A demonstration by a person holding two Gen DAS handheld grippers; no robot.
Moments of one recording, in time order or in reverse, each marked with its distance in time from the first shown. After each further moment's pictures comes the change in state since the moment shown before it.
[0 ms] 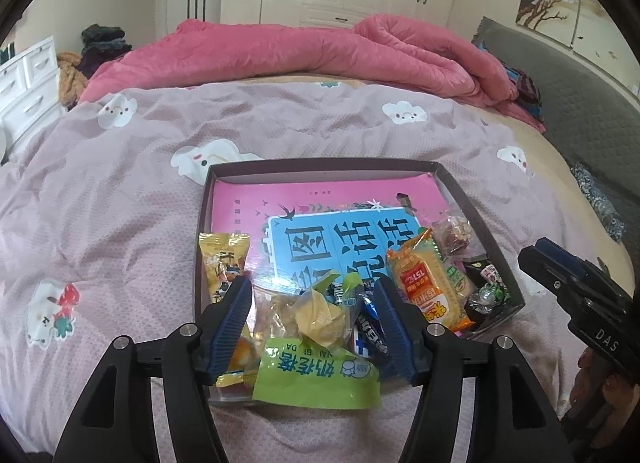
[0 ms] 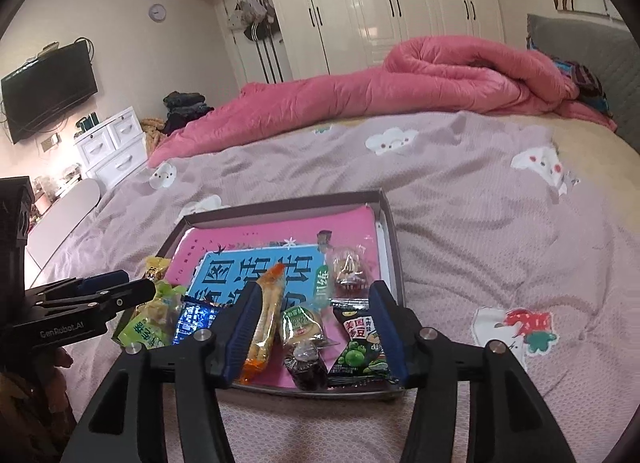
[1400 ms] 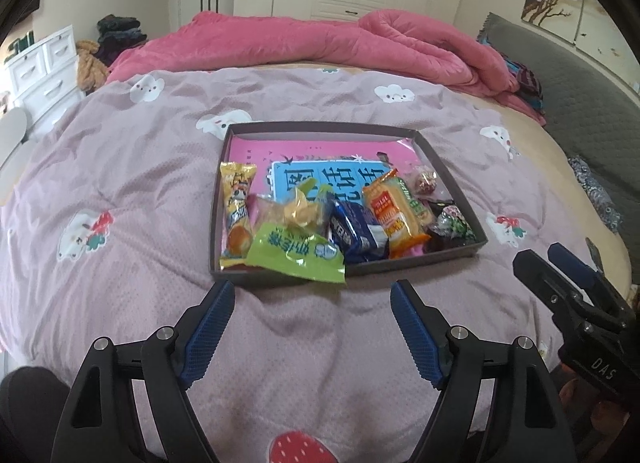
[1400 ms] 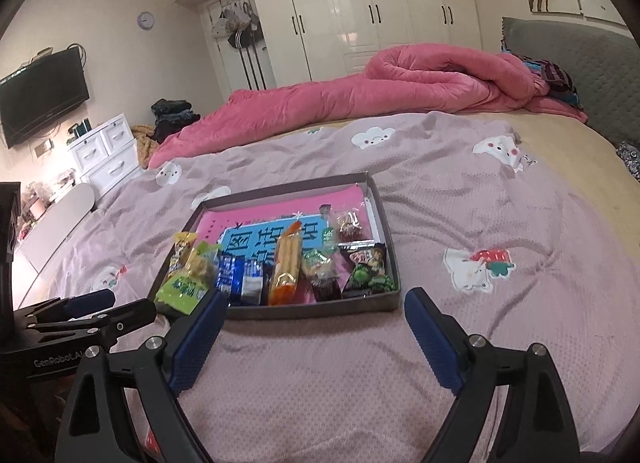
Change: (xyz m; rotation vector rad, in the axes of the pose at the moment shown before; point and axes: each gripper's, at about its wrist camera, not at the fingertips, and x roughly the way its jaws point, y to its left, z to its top) left arm -0.073 -0.021 -0.065 -0.027 0.037 0.036; right arm -0.079 0.031 -0.046 0.035 -0.004 -0.069
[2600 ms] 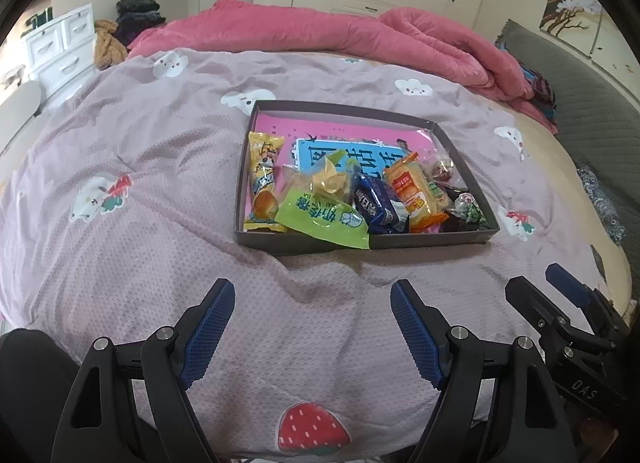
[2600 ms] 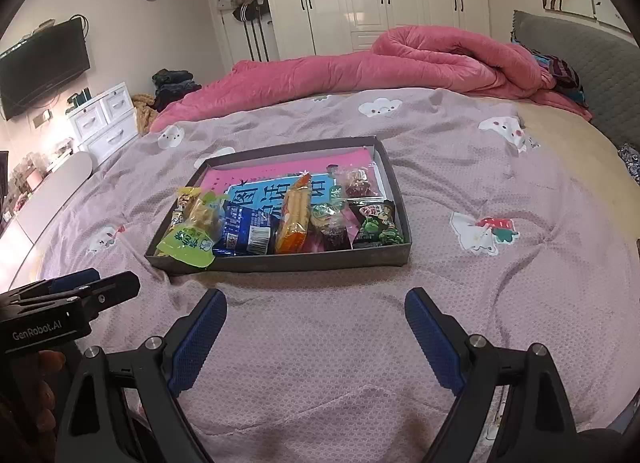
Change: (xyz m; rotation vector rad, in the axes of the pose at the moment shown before) left arm -0.003 0.019 -0.021 -0.065 0.026 0.022; right arm 0.007 0.015 -0.023 -0.043 0.089 -0.017
